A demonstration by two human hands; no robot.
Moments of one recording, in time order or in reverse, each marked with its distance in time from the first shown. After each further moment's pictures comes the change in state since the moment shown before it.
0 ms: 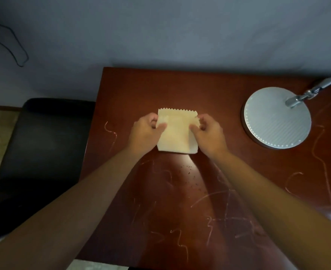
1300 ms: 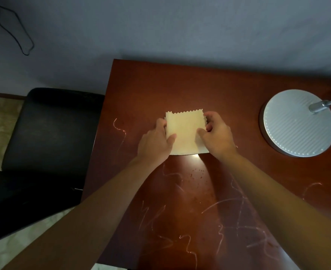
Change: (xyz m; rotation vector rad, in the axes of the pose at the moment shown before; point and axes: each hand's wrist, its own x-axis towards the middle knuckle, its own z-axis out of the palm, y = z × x) left_hand -0.006 -0.020 0.013 0.280 -0.042 0.002; right_hand 0.019 0.000 0.021 -0.156 -0.056 0.054
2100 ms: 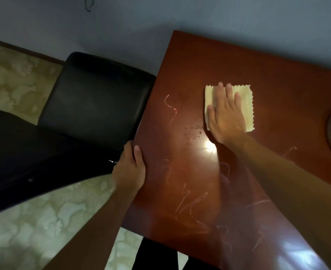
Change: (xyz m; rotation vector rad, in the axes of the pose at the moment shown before) left_hand -0.127 -0.173 -0.011 -0.114 0.272 -0.521; right_hand 0.011 -0.040 0.108 -0.691 -0.126 -0.524
